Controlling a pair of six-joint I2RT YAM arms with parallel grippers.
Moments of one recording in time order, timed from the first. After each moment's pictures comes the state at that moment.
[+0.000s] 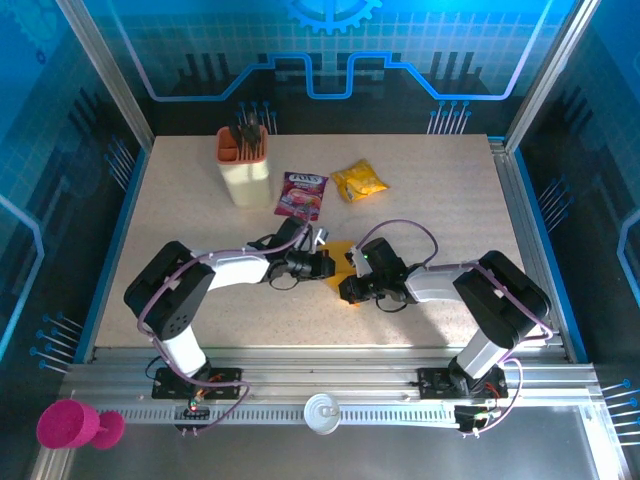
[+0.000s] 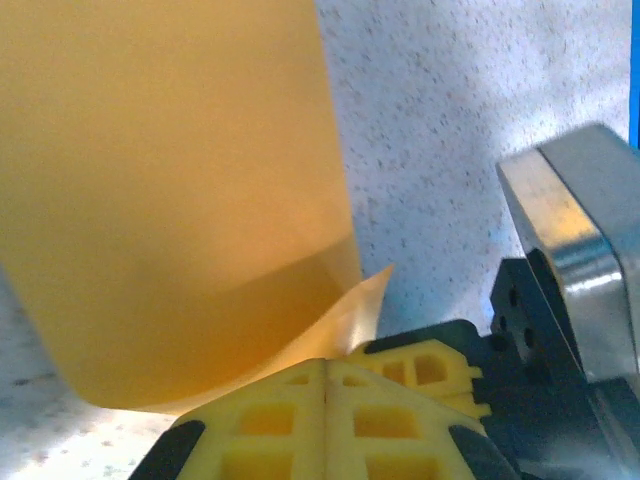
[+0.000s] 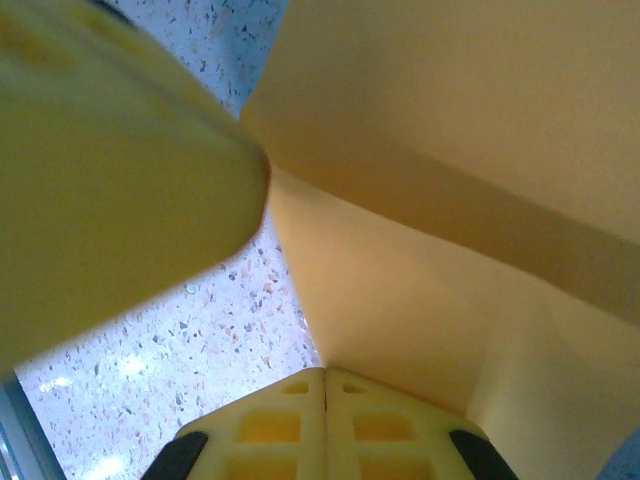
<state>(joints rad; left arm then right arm) -0.62 1.72 0.85 0.02 0.46 -0.72 0.65 1.64 0.61 0.10 -0.42 0.48</state>
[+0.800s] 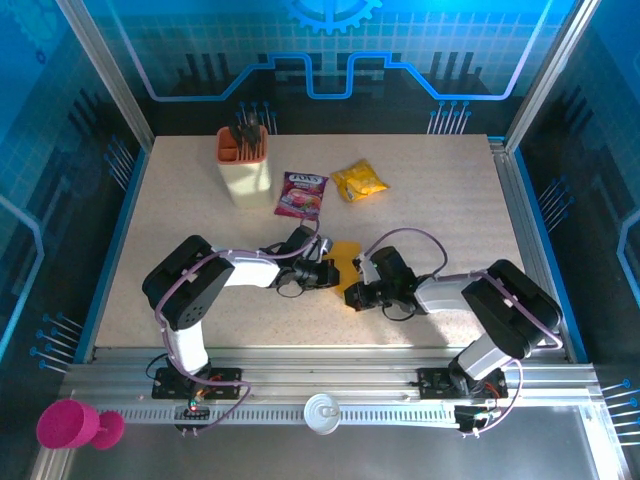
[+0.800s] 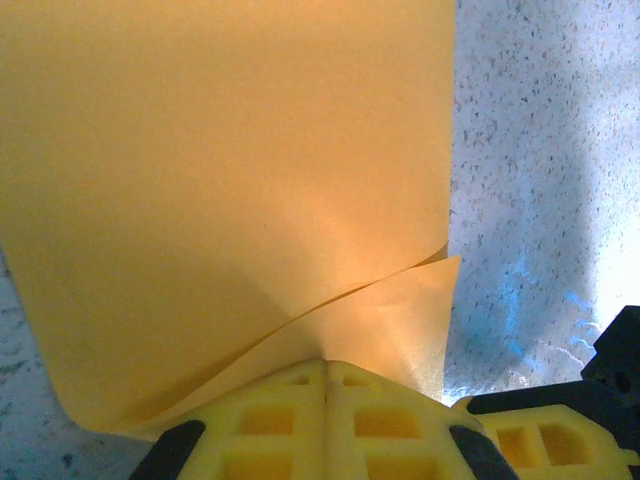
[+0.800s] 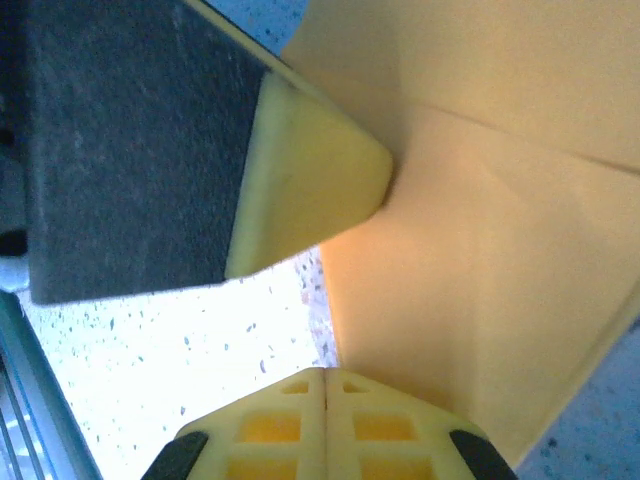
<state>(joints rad) -0.65 1.83 0.84 0.09 0.42 -0.77 0.64 1.56 0.47 0.22 -0.45 0.52</state>
